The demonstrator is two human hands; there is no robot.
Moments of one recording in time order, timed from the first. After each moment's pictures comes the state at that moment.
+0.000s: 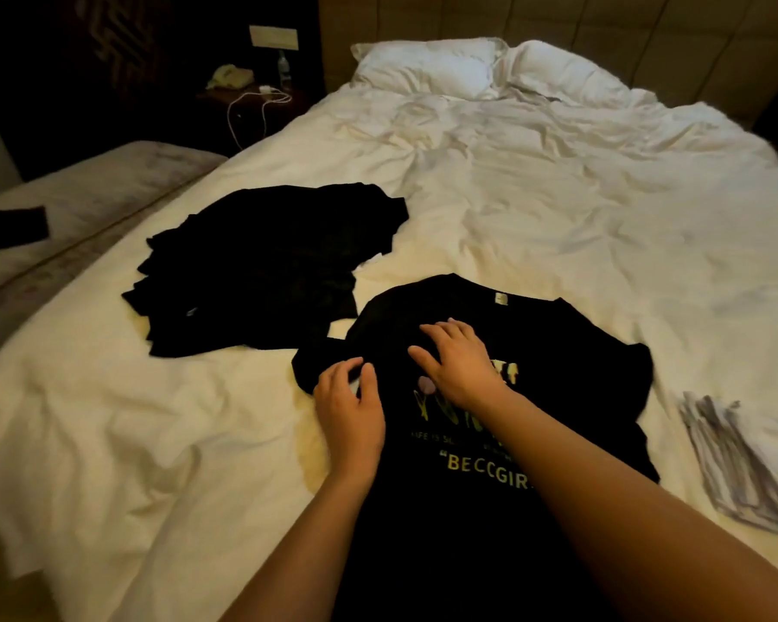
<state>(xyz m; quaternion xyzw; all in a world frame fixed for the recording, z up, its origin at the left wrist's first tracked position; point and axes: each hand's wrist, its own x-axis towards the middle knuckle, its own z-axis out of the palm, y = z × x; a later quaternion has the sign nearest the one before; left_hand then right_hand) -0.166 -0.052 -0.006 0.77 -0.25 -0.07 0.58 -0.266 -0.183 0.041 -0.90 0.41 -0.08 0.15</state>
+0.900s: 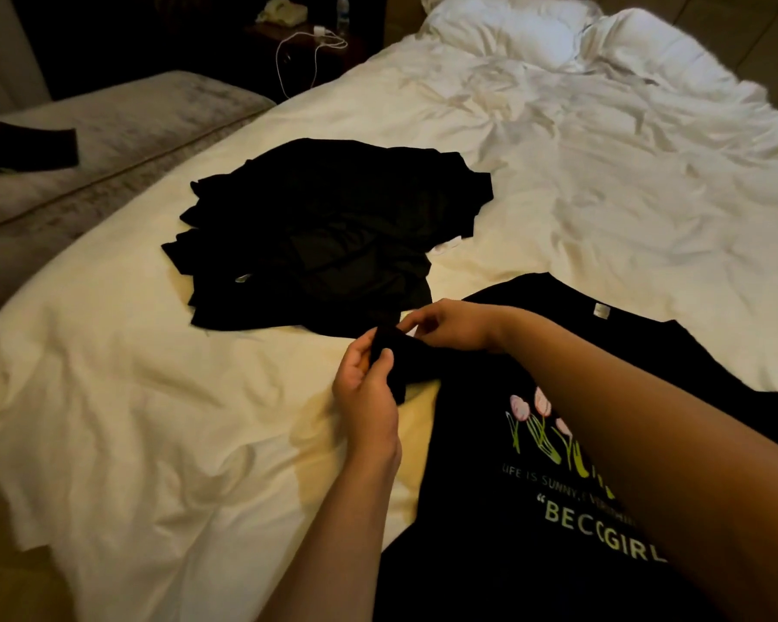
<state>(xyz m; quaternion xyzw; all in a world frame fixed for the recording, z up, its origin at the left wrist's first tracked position) -0.092 -0.049 0.014 0.52 0.00 -0.28 0.80 -0.117 -0.210 0.063 -0.85 0.28 0.18 0.42</state>
